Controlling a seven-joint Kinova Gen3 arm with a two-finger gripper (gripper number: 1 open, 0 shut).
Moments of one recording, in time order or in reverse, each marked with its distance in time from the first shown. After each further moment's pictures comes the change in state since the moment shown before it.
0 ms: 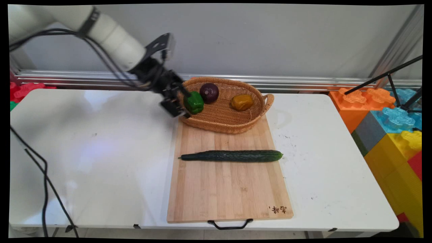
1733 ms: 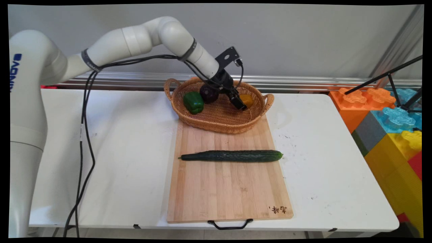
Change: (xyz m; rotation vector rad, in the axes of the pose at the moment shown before) arm 0.078 -0.104 0.198 0.107 0.032 -0.208
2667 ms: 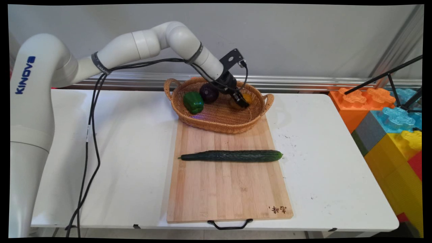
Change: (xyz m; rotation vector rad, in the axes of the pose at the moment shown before) arm 0.004 -0.010 0.023 0.025 0.000 -0.027
